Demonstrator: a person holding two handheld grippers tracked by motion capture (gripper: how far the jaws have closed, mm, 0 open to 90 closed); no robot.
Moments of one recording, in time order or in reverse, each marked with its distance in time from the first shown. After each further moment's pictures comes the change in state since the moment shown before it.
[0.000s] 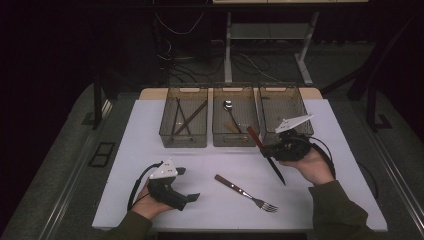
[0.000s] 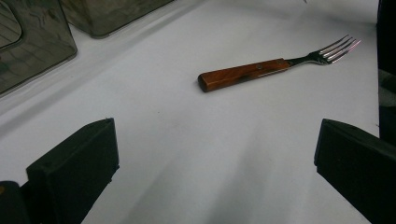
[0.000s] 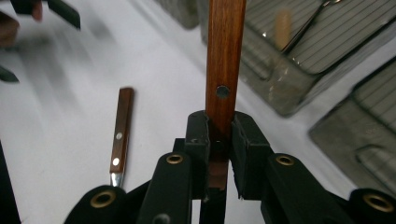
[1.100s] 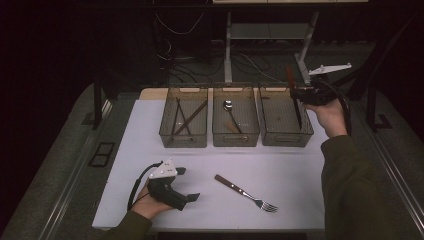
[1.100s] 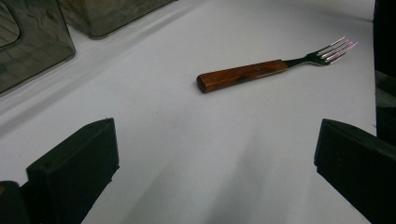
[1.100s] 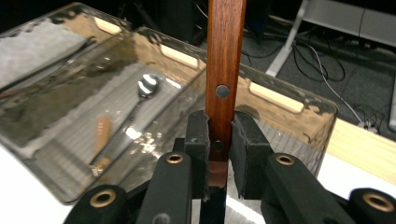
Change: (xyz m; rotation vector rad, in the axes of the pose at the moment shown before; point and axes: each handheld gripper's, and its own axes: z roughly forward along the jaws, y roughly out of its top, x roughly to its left) left arm 0.001 0.000 0.000 -0.005 -0.012 -0.005; right arm -0.131 0.054 -0.041 -0.208 -0.346 0.161
